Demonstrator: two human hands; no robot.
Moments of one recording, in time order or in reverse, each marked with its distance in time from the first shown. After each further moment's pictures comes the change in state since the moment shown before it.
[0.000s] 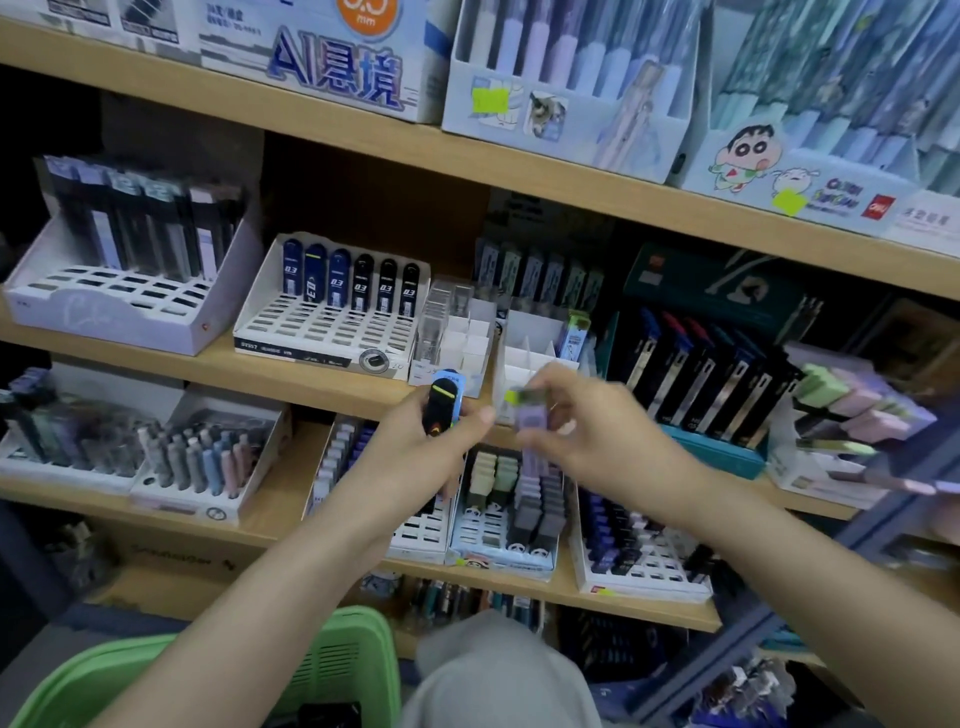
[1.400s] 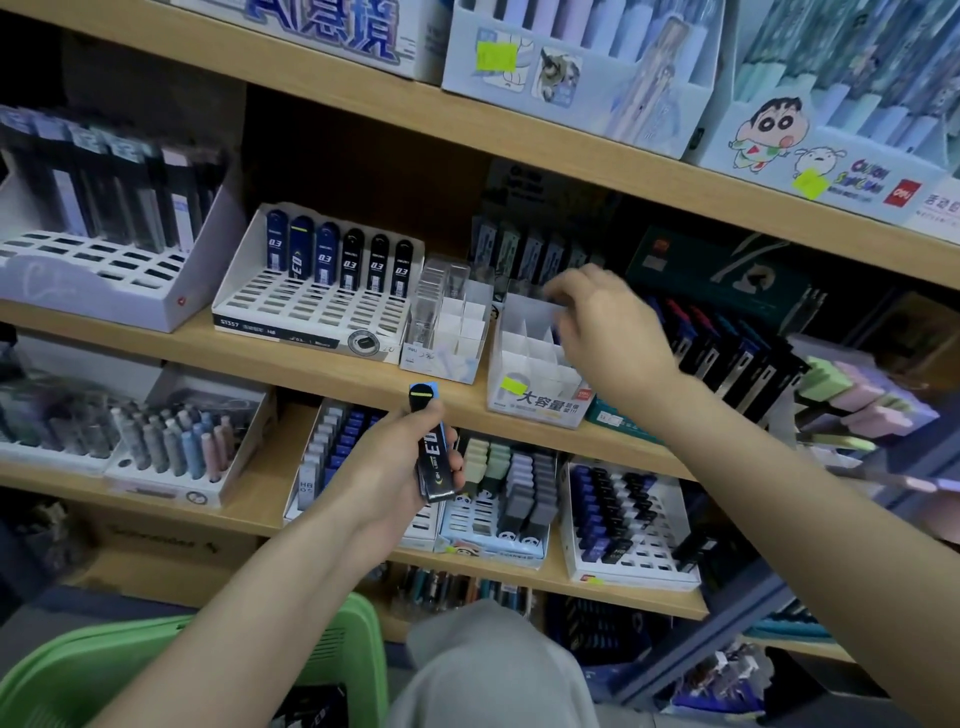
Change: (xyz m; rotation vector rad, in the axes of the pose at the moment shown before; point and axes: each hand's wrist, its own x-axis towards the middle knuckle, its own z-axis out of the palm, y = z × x) left_hand 0.013 -0.018 0.006 -0.592 0.053 -0.303; right_hand 0.066 0.036 -0.016 -0.515 0.364 -0.012
